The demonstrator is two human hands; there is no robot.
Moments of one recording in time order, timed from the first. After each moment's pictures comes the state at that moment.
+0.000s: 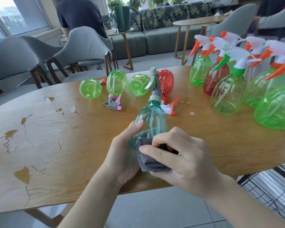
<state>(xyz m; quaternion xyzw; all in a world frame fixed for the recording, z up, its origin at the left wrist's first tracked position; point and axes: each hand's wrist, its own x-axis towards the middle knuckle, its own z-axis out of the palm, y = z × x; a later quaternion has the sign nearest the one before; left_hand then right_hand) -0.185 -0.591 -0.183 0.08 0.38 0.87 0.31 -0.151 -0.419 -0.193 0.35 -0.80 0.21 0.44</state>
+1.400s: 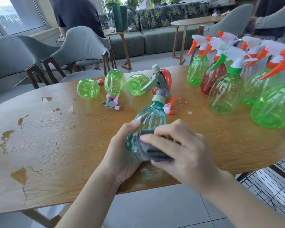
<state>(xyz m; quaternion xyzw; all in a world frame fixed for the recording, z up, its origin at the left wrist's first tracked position) -0.186 -0.589 -0.185 0.08 0.41 0.86 0.29 -0.157 -0.416 -0.191 0.33 -0.79 0.25 0.45</state>
